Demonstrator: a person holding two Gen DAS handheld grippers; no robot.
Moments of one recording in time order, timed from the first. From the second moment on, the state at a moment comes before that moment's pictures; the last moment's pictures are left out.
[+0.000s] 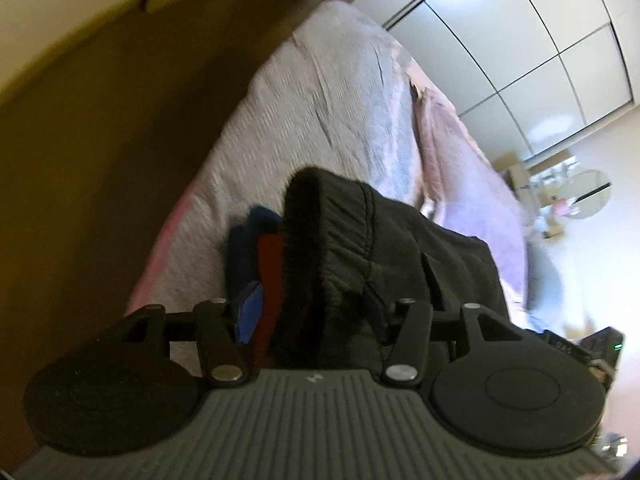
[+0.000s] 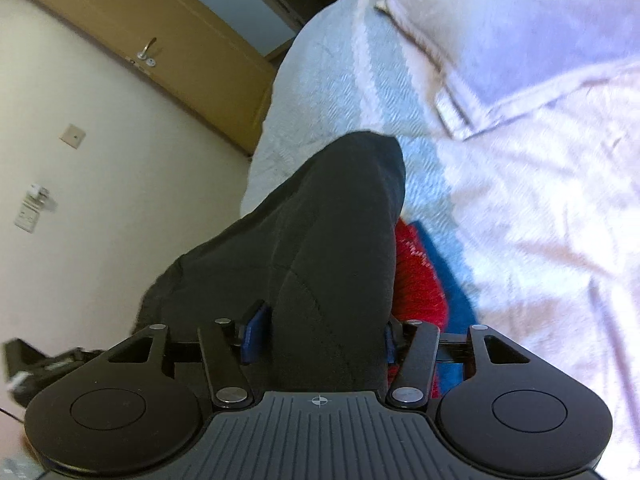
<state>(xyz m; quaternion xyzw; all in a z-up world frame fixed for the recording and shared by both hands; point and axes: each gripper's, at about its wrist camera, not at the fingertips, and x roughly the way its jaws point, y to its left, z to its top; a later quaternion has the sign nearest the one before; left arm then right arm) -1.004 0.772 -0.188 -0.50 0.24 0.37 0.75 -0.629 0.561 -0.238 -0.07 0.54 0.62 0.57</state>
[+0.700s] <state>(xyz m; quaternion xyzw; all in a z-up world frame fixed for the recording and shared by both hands) -0.939 0.678 -0.159 -0.26 0.36 0.37 0.82 -0.701 0.487 -0.184 -0.22 0.35 0.69 0.60</state>
